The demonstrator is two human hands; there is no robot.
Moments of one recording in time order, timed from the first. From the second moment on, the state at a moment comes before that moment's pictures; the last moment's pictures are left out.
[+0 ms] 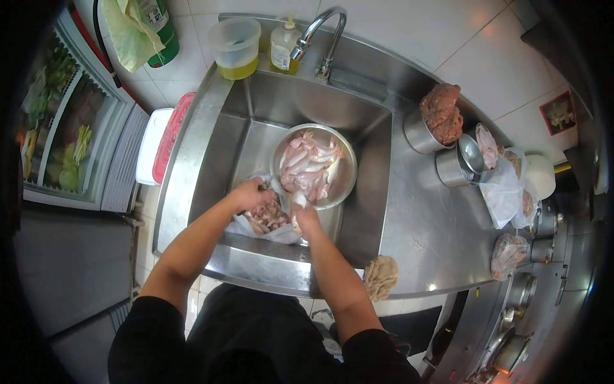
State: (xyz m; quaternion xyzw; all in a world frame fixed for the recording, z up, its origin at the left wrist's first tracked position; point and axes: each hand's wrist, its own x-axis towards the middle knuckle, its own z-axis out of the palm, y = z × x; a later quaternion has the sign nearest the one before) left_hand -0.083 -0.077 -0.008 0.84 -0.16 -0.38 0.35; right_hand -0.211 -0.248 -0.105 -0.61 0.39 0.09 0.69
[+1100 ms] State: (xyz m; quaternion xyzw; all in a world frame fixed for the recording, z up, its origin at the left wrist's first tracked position) left_hand -0.133 -0.073 -0.040 0.64 0.07 -0.36 0.67; right_hand -0.190 -0.208 -0.026 -0.60 0.30 0.08 0.74
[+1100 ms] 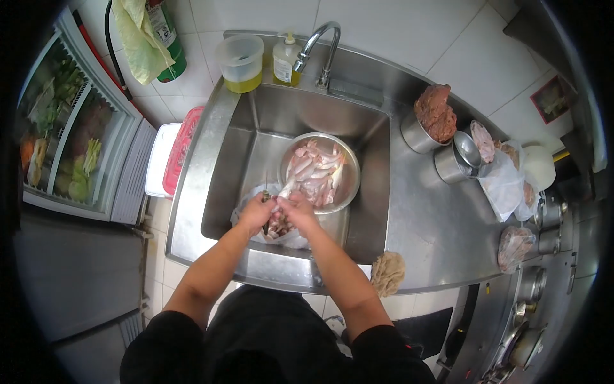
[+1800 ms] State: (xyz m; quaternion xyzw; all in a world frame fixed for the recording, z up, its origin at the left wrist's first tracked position) left_hand -0.125 -0.065 -0.048 0.51 0.15 -0.37 0.76; right_hand -0.178 -0.183 -0.041 -0.50 0.32 -0.01 0.81
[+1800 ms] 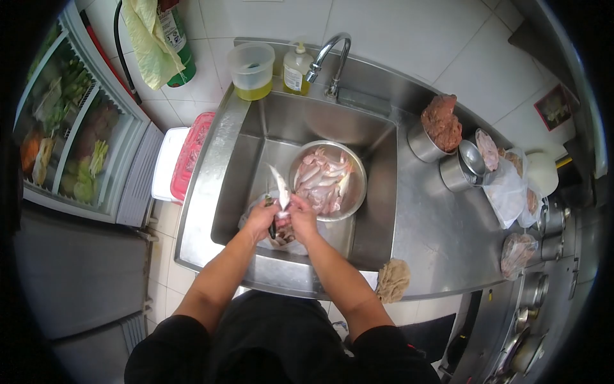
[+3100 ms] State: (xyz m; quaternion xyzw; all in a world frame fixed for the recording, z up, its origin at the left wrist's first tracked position) left_hand -0.133 -0.061 -0.055 0.71 0.03 -0.39 0.59; right_hand -0.184 -0.192 -0.069 -0.55 0.34 0.12 0.75
